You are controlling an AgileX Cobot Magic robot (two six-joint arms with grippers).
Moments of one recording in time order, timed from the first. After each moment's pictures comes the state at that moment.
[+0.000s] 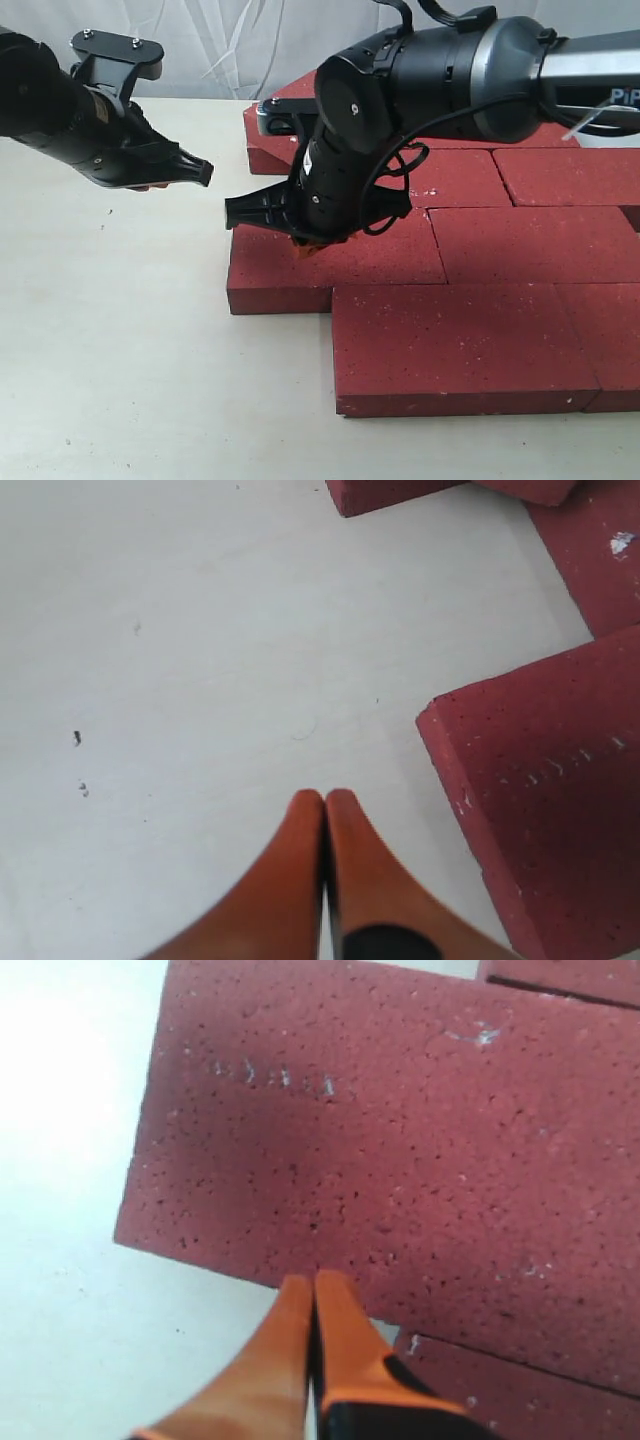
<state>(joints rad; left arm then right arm) -0.41 1.59 -1.01 0.11 0.48 -0.20 0.76 1.90 -1.38 0.01 0.78 0.50</state>
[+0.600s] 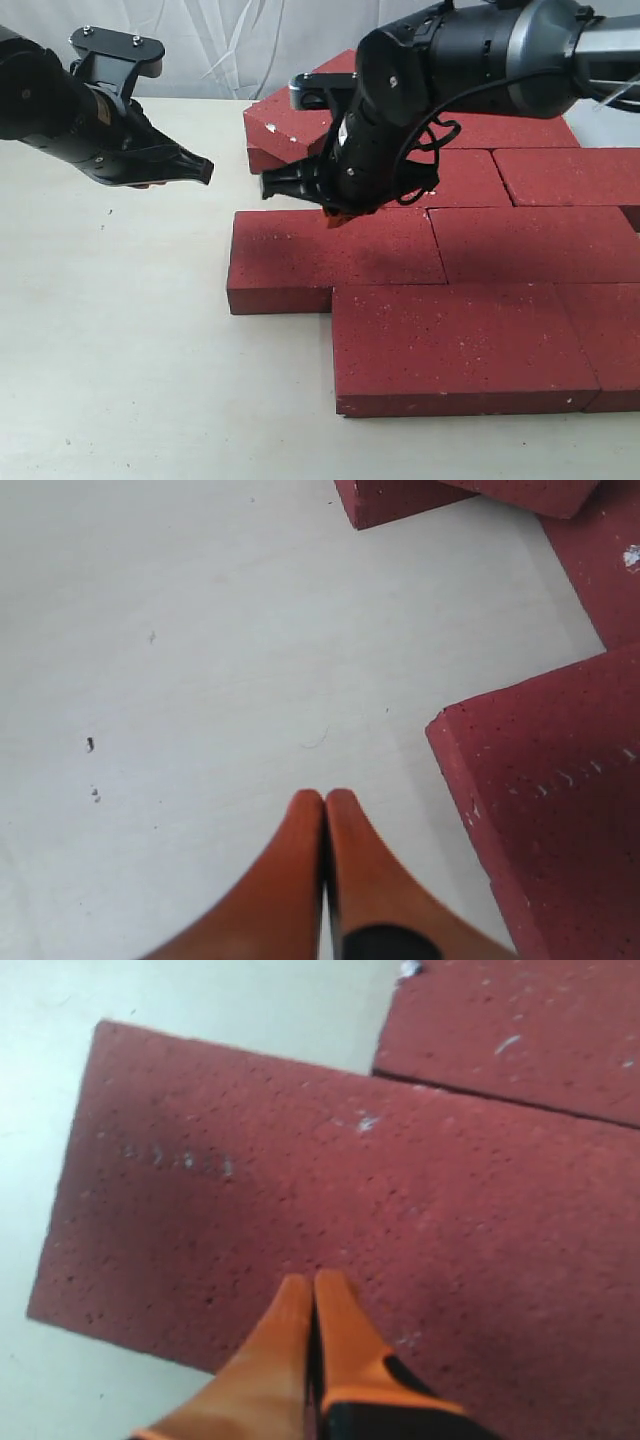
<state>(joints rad) -0.42 1.59 -1.01 0.16 0.47 -0.26 0.66 1.89 -1.38 0.01 0.76 0.42</state>
